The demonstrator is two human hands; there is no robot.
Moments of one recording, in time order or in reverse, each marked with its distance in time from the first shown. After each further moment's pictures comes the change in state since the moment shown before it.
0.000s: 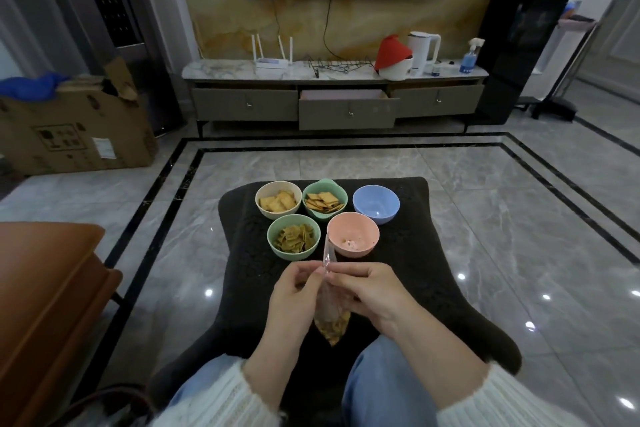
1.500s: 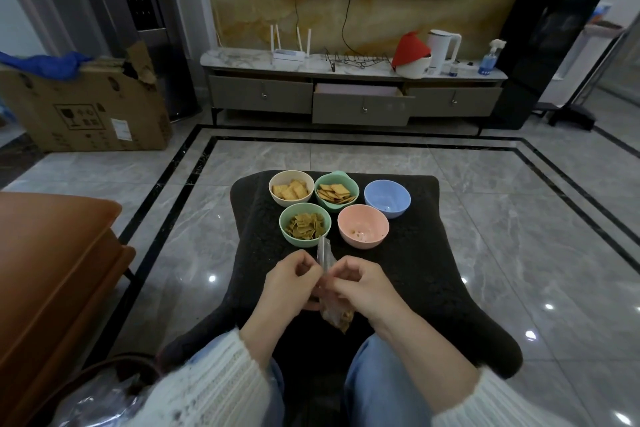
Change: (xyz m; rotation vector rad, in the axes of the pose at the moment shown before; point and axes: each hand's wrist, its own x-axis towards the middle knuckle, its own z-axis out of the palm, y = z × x) left_hand 0.008 -0.001 -0.026 0.250 -0.078 -0.030; right_hand -0.003 0.020 0.020 -0.351 0.007 -0.121
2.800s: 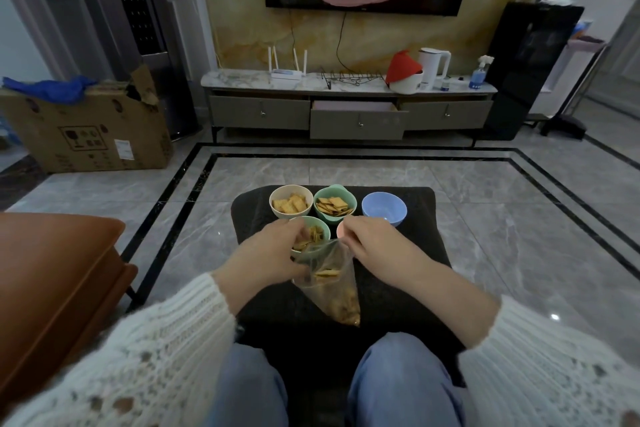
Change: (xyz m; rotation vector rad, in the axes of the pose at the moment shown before) left_hand 0.020 0.064 -0.055 0.982 -0.124 0.452; right_hand -0.009 -0.078 -0.039 -1.087 0.121 -0.572
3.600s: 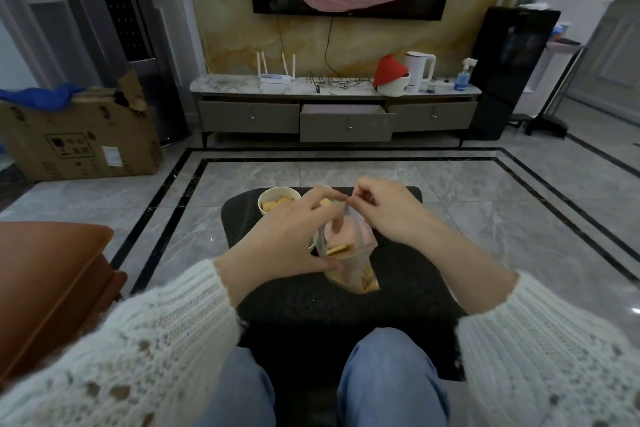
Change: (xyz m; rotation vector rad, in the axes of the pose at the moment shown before) left_hand -0.009 0.051 -0.022 0.118 0.279 0.561; right_hand -0.002 0.011 -0.057 0.194 0.123 0.157
